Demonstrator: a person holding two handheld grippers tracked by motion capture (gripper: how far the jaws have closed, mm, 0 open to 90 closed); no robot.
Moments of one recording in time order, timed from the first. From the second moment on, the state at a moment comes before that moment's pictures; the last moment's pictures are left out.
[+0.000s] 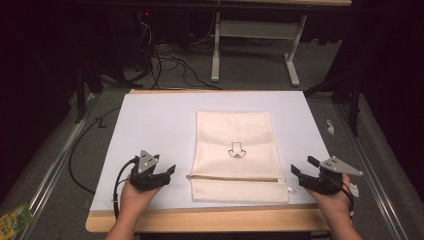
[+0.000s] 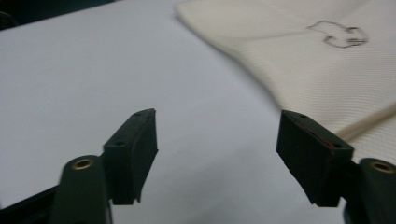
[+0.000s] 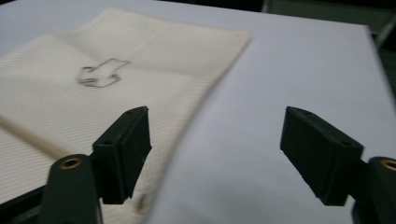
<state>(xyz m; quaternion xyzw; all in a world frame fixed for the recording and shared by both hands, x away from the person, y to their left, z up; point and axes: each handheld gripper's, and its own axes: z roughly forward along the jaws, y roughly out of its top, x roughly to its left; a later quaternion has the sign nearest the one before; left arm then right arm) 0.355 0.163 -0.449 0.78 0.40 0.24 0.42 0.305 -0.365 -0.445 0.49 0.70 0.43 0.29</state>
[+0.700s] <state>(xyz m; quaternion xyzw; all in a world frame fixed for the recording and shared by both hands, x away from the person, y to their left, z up) 0.360 0.196 -0.449 0.75 0.43 0.25 0.43 0.300 -0.383 -0.447 0.49 0.69 0.40 0.34</state>
